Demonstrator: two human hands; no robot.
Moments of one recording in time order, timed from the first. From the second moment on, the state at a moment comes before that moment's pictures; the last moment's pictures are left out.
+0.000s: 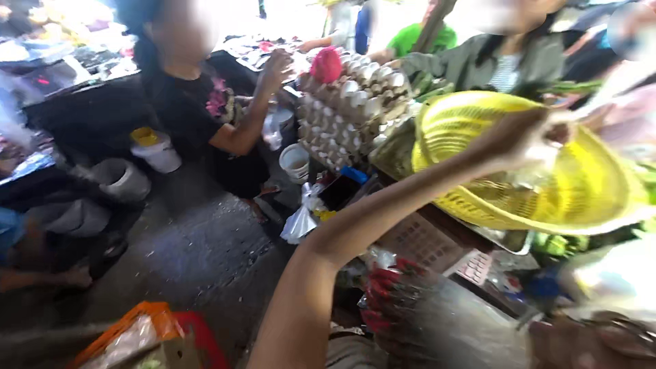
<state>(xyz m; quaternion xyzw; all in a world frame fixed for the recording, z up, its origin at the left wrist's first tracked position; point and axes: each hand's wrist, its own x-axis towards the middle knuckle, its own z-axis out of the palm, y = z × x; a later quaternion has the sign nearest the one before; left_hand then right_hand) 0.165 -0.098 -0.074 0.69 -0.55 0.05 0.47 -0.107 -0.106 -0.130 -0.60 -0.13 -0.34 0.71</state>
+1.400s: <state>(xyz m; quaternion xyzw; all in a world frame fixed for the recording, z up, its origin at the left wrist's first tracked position) -0.024 0.100 -0.091 0.57 -0.41 0.21 0.68 -0.082 -0.061 -0.137 -0.65 -0.12 -0.35 0.67</state>
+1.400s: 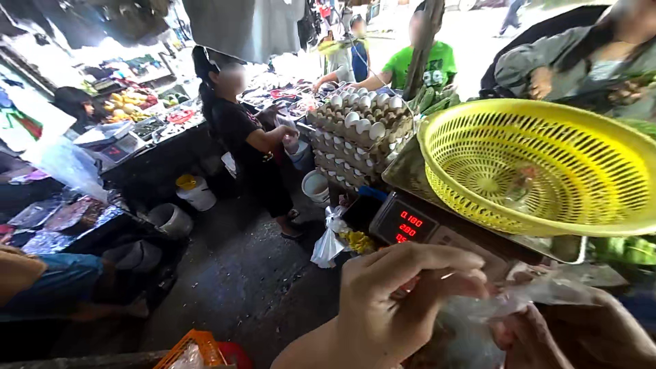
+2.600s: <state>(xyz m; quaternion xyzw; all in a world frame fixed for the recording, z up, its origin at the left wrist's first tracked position) -0.029 0.086 -0.118 0.61 -0.27 0.16 0.72 -0.063 -0.041 -0.153 -0.59 -0.06 -0.30 0.74</state>
